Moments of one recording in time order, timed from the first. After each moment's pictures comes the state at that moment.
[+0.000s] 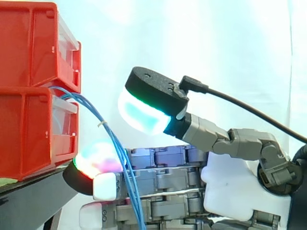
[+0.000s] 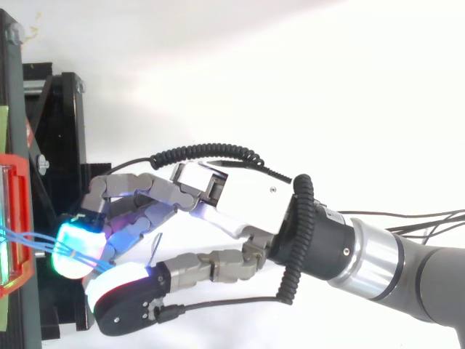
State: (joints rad) arm 0.31 -2.46 -1.16 -2.41 -0.91 -0.09
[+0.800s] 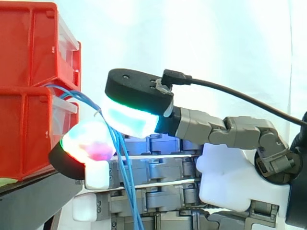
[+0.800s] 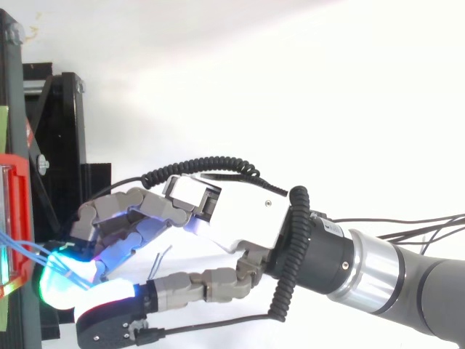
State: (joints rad) arm 0.32 -2.46 -1.13 -2.46 -0.91 -0.08
